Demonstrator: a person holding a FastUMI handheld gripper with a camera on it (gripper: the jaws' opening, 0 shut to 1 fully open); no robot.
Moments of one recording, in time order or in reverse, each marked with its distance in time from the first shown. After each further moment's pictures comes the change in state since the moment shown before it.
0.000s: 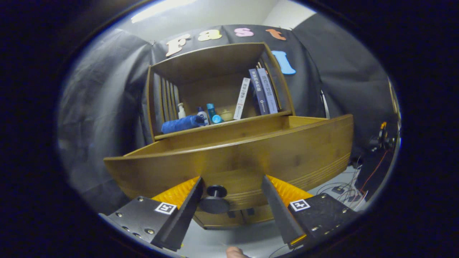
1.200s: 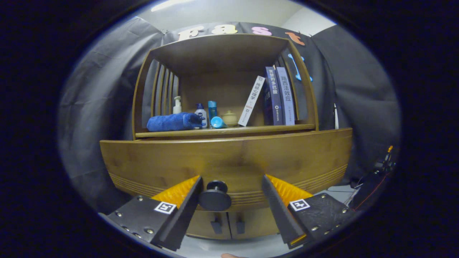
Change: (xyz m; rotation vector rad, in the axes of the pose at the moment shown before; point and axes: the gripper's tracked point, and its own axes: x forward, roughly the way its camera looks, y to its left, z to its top) arm 0.127 0.009 0.023 -0.129 -0.041 0.009
